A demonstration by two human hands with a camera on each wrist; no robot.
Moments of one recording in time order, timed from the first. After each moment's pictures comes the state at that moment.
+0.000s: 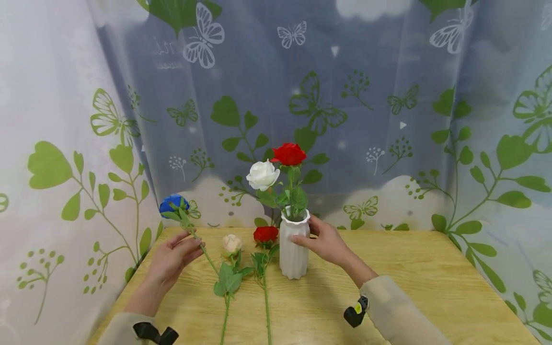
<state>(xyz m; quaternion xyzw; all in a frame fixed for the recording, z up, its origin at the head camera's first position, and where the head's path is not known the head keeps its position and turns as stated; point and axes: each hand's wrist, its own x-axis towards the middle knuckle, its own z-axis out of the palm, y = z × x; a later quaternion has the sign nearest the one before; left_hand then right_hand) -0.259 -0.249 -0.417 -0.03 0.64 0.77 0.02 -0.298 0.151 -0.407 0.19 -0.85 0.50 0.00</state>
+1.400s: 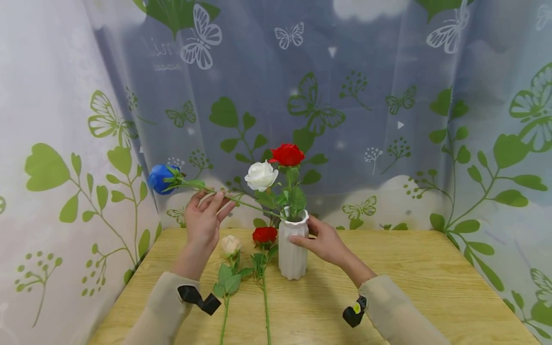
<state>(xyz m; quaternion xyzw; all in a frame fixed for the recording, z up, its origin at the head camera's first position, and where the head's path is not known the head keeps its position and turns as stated) -0.290 -0.141 -0.338 0.02 0.45 0.88 -0.17 -0.299 0.153 -0.409 0.20 -0.84 0.50 0.00</state>
